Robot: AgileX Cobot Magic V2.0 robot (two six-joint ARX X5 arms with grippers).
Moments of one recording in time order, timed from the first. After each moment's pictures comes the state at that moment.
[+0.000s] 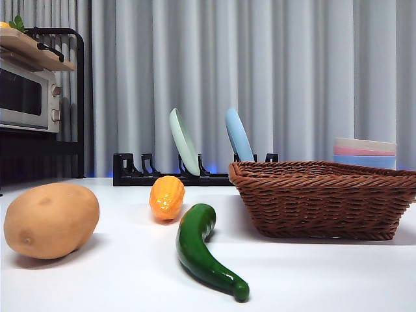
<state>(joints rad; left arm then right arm) -0.01 0.00 0.02 -0.15 0.26 -0.29 0.12 0.00 0.01 -0.05 -0.10 0.67</state>
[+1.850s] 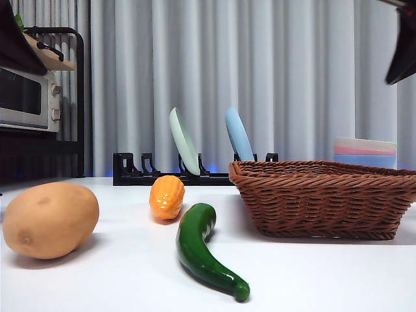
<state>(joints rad) -0.02 1.06 0.82 -0.35 0.53 -0.22 0.12 1.15 0.99 -0.56 -0.21 0.11</state>
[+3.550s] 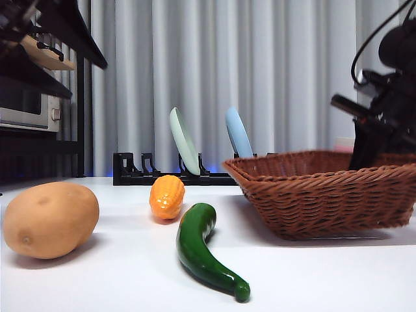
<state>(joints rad) -0.25 1.10 0.83 -0.32 0.42 -0.22 0.06 1.64 1.08 -0.48 -0.39 0.14</state>
